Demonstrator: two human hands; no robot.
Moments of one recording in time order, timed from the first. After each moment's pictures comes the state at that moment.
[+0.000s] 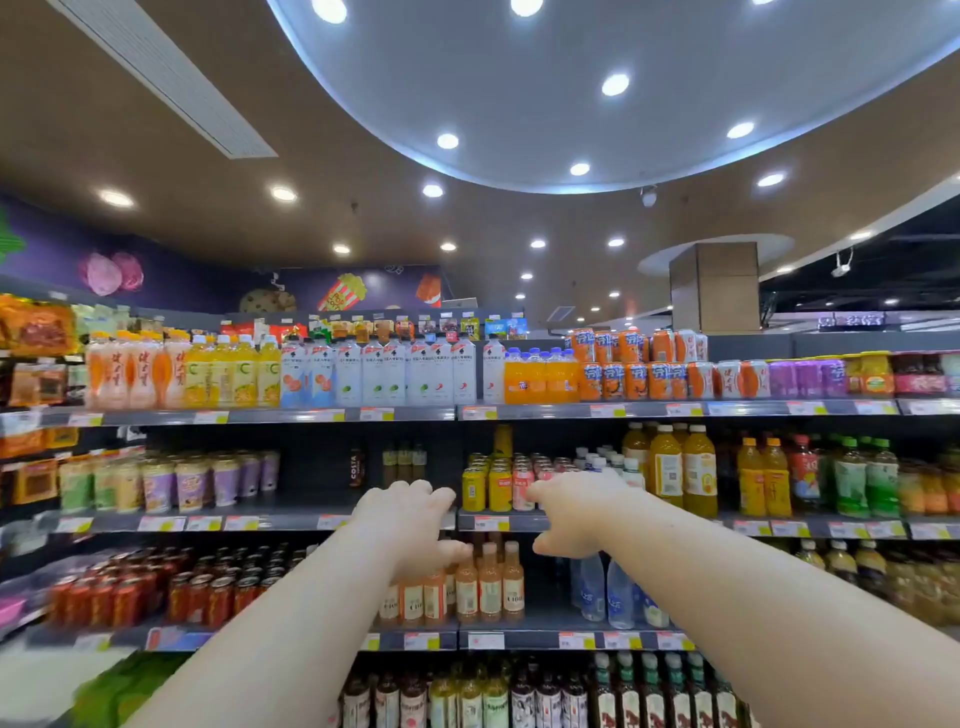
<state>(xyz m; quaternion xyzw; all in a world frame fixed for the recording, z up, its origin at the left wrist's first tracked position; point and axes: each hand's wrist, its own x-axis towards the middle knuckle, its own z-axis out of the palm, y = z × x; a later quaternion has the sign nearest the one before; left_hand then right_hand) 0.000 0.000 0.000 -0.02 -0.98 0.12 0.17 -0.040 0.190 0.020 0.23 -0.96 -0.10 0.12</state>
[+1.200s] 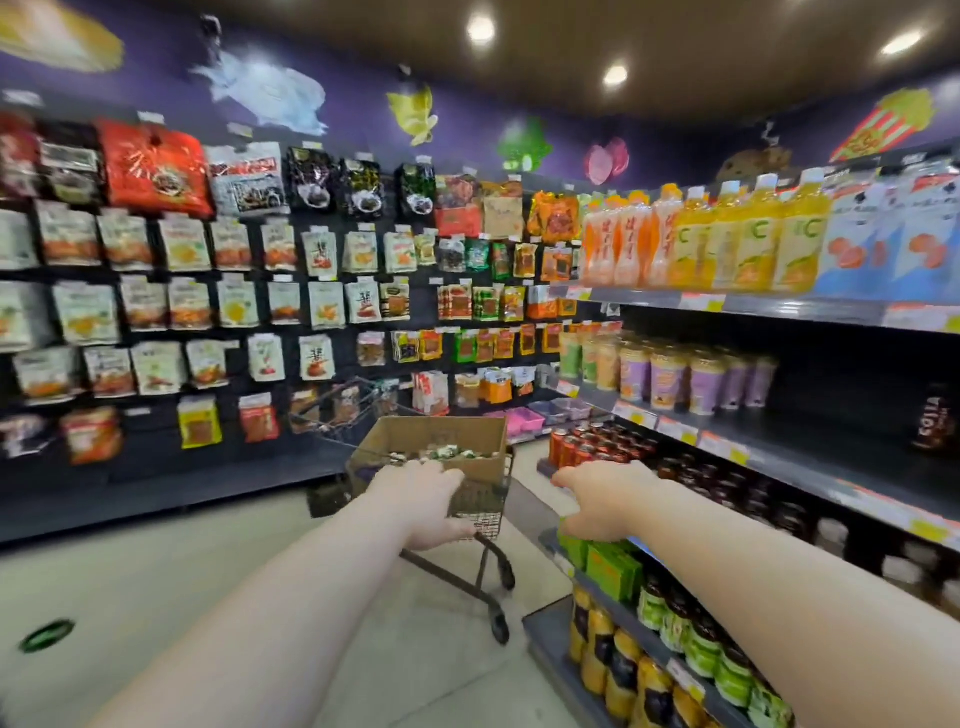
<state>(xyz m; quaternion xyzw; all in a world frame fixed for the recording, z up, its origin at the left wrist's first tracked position) 0.030 -0.487 -0.099 0.44 -0.89 0.10 -0.01 -0.163 -0.397 -0.070 0.67 -0.74 -0.09 0.04</state>
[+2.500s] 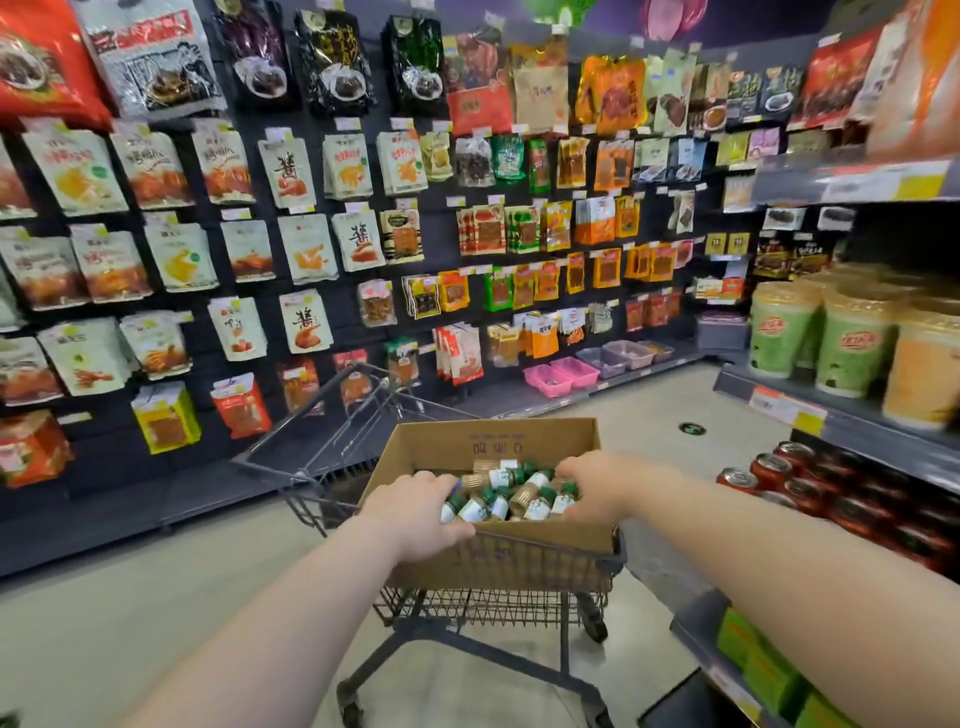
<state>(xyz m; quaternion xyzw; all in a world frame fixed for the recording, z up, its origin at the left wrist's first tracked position) -0.031 -1.143 -0.210 0.49 -0.87 -0.01 -0.01 -0.258 -1.081 -0.181 0.69 -0.72 -0.08 -0.06</state>
